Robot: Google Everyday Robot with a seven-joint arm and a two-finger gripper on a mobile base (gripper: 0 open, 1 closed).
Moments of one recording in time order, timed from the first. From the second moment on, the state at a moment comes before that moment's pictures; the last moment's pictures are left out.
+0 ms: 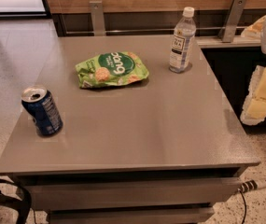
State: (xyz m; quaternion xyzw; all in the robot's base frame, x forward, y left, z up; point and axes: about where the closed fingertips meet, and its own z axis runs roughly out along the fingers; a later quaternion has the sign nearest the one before) arm 0.438 -0.214 0.987 -0.60 0.78 -0.05 0.18
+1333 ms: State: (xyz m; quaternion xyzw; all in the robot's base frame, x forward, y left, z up) arm 0.546 -0.299 1.027 -0.47 0.76 0.06 0.43
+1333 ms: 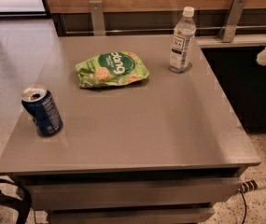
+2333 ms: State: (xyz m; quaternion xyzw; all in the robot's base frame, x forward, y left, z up) arm 0.649 -0.298 0.988 -0.33 0.77 0.19 0.51
